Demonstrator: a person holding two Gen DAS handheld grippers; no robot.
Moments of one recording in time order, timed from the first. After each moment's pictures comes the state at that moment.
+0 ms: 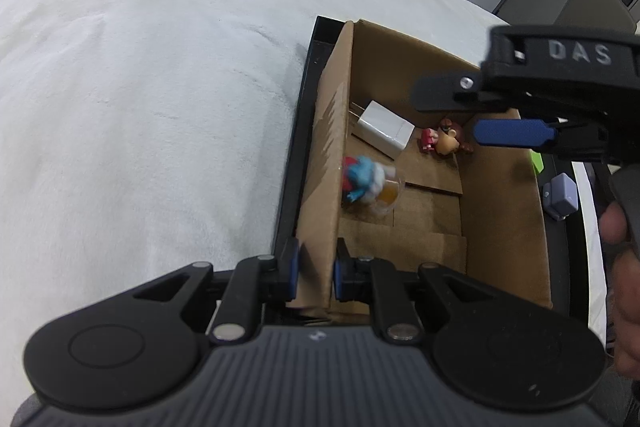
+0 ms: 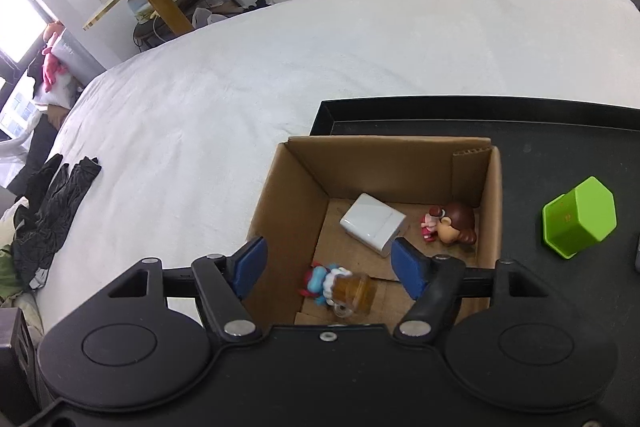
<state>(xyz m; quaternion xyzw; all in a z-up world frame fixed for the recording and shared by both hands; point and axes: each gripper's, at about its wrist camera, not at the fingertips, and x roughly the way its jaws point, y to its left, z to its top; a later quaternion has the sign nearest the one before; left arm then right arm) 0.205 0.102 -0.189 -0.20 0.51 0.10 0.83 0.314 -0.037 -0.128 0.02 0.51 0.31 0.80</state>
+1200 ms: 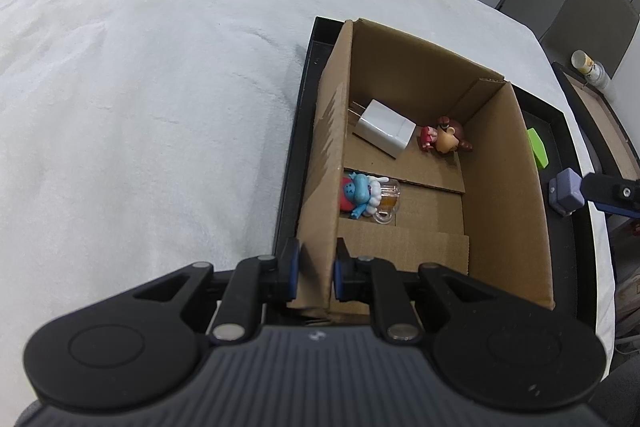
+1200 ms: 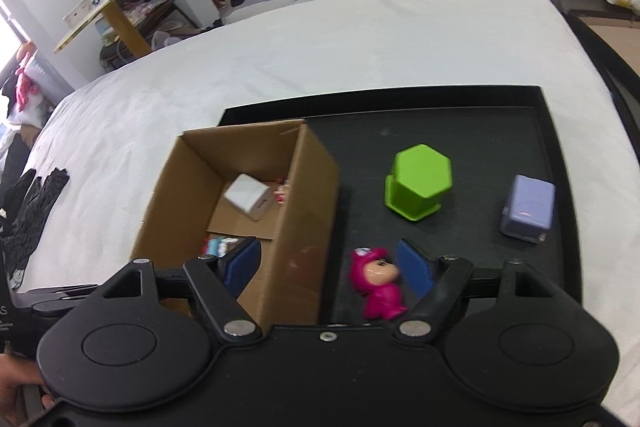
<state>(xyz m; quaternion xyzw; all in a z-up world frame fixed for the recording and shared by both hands) 0.207 0.094 -0.186 -0.18 0.51 0.11 0.83 0.307 -0.163 -0.121 0.02 0.50 0.26 0.83</state>
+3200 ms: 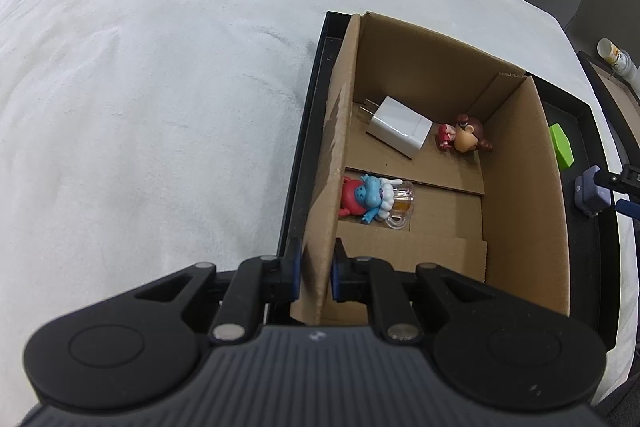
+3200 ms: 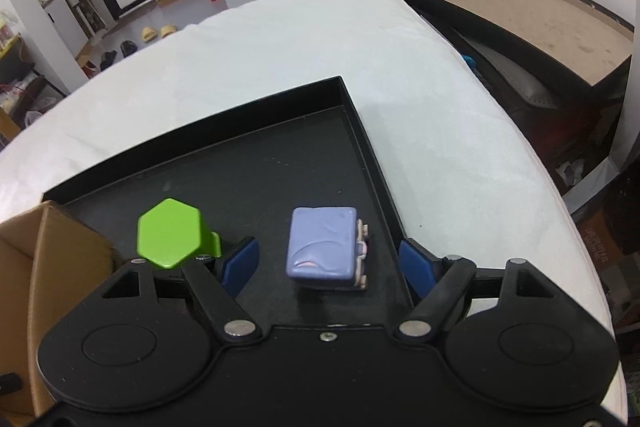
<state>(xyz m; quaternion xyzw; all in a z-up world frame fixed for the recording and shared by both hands) 0.223 0.083 -0.188 -0.15 0.53 0.15 0.82 0.378 -0.255 -0.199 0.06 0.47 0.08 0.88</state>
